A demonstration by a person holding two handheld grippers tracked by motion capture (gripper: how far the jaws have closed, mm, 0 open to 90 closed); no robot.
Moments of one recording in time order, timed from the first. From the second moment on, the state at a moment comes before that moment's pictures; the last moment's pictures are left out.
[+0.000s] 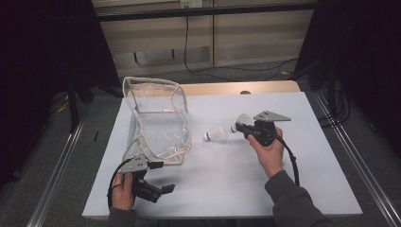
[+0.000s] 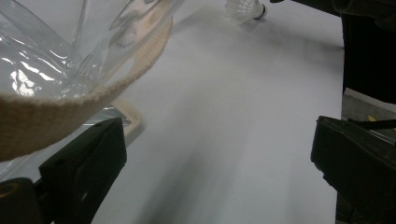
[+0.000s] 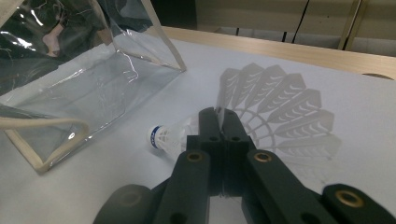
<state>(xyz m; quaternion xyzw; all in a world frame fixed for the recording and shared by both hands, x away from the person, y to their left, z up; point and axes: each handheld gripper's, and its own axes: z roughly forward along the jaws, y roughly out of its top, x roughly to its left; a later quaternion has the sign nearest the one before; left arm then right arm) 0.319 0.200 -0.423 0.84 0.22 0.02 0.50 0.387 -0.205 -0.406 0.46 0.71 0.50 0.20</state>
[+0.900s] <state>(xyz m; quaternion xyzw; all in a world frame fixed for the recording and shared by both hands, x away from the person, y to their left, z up) 0.320 0.200 -0.423 0.83 0.22 0.02 0.50 0.396 -0.196 -0.411 0.46 0.71 0.50 0.20</state>
